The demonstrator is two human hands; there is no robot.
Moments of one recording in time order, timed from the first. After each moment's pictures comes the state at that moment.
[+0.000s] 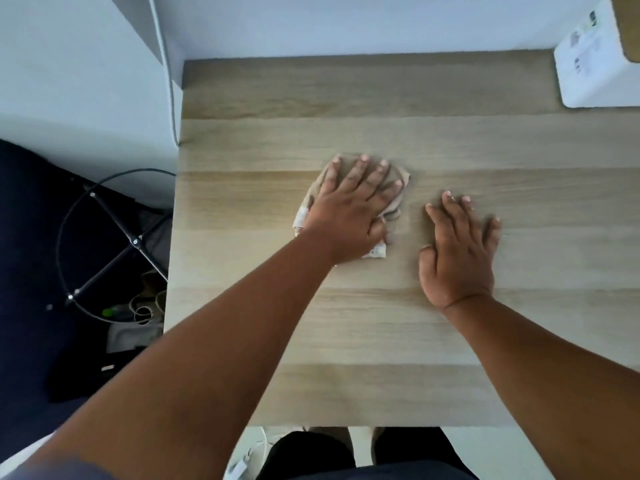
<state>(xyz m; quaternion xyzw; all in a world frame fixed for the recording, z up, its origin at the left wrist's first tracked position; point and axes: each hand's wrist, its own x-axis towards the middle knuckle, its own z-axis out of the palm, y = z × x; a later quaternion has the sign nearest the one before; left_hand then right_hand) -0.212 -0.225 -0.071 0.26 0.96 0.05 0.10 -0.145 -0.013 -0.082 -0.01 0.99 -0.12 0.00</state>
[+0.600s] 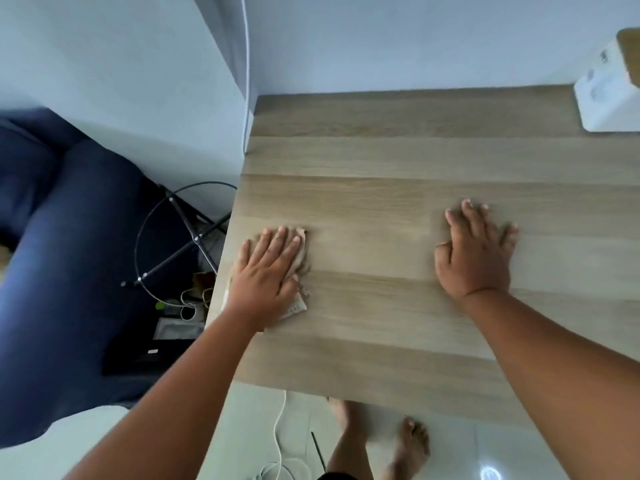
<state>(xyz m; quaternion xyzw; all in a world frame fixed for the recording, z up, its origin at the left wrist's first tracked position) -0.044 -0.372 -0.064 0.02 0.99 0.08 0.11 -0.141 -0.016 -0.076 -0.01 0.99 -0.13 0.02</state>
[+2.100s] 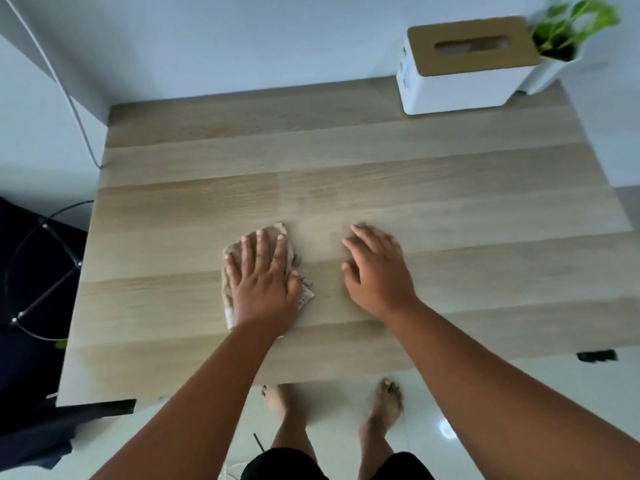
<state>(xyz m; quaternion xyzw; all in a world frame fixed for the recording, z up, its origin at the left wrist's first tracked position) -0.052 -0.122 -0.073 -0.03 0.99 0.08 0.09 -0.074 0.098 -0.064 -0.11 0.97 -0.21 -0.02</state>
